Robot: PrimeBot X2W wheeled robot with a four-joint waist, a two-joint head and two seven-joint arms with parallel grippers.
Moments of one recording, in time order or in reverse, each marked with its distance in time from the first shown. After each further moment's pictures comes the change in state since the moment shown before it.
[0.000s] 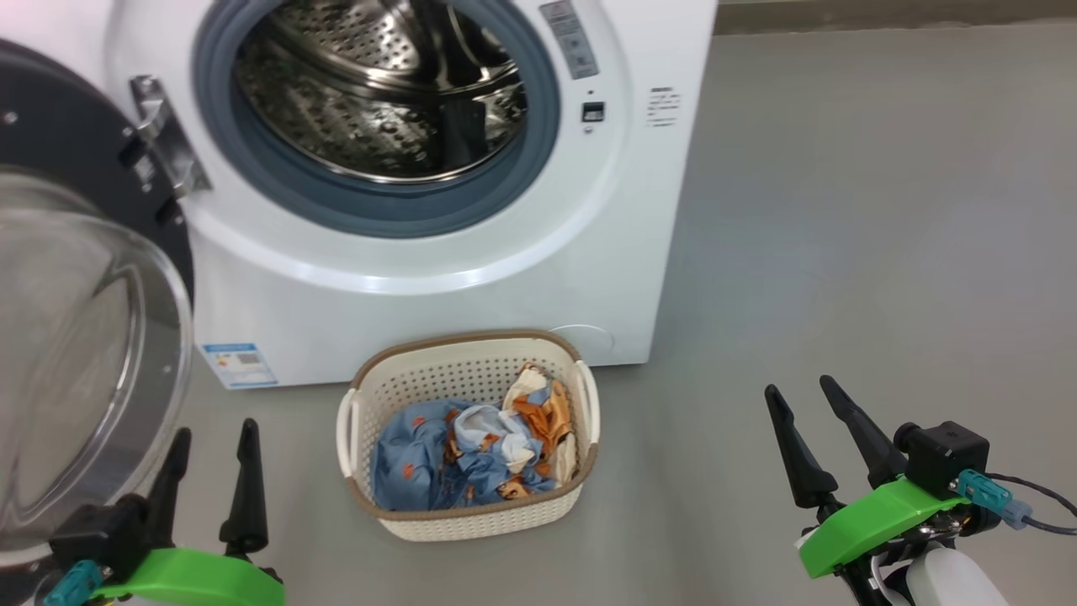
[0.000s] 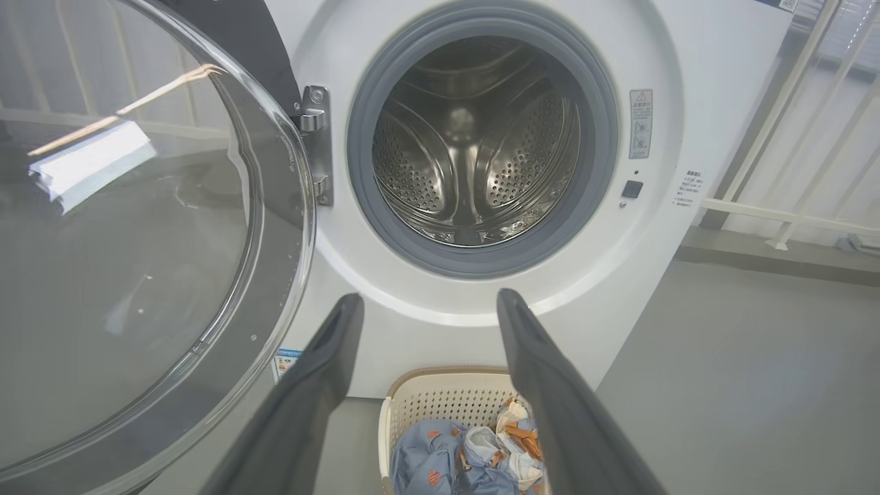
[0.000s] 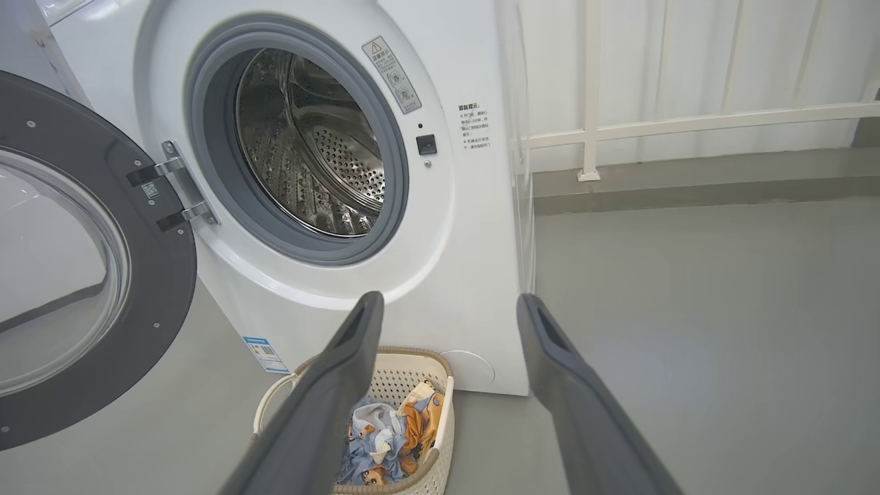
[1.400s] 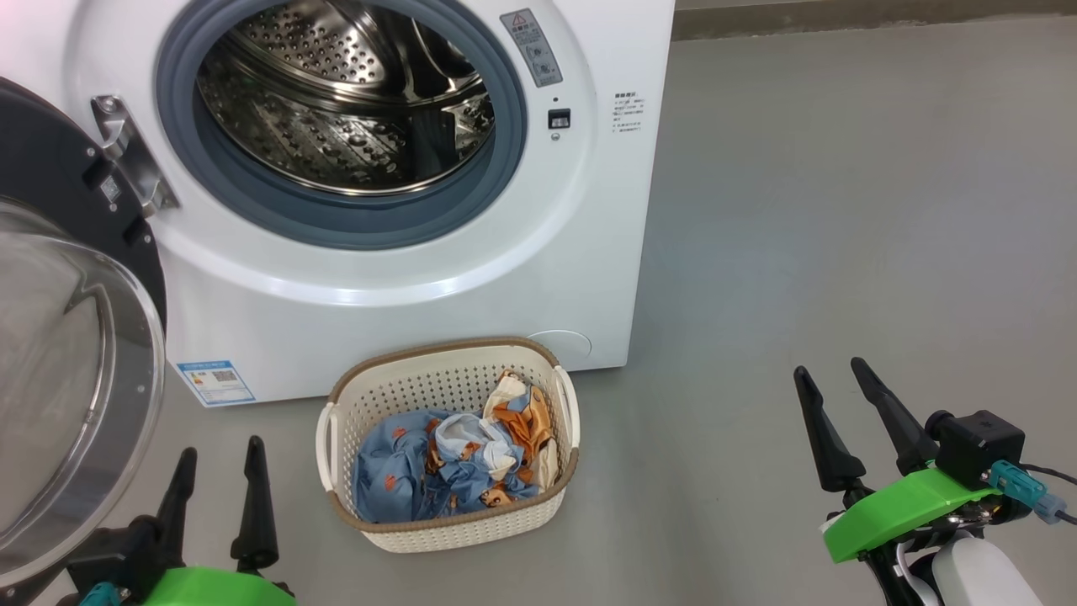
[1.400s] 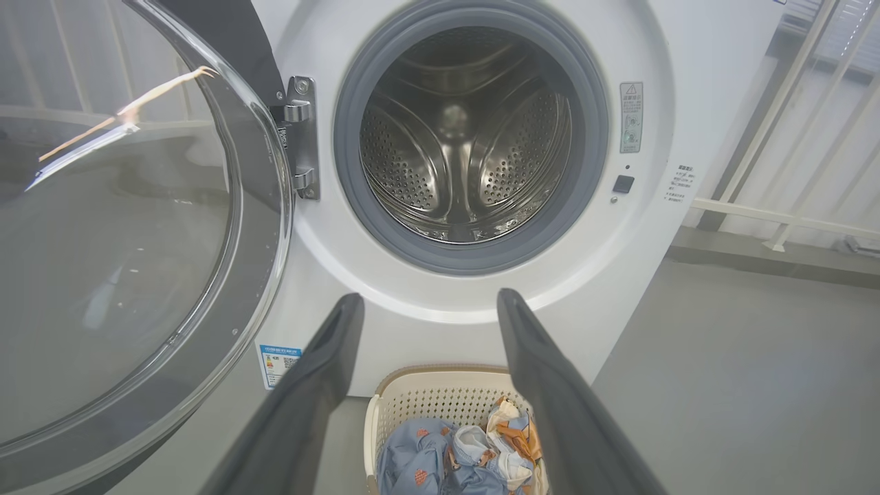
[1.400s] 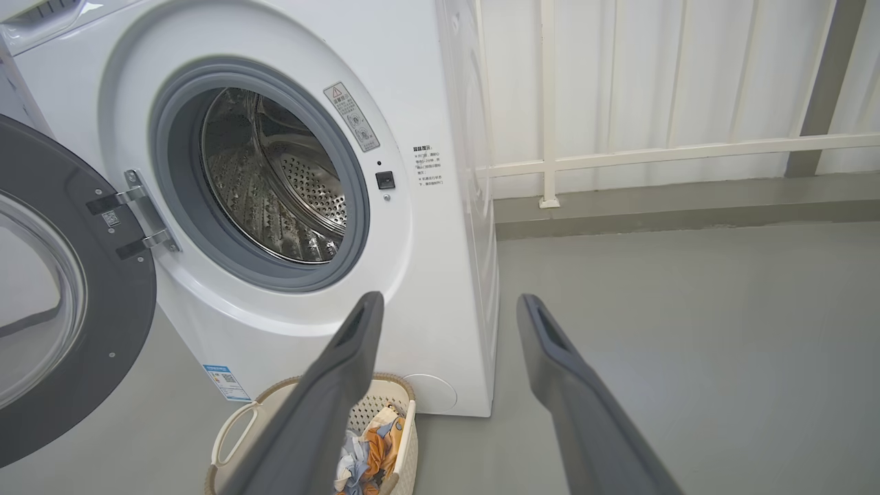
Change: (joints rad) left arm 0.036 -0.118 0.097 0.028 0.116 -0.114 -0.010; right arm 0.000 -0.023 -0.042 -0.037 -0.011 0.000 0.000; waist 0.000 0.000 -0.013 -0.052
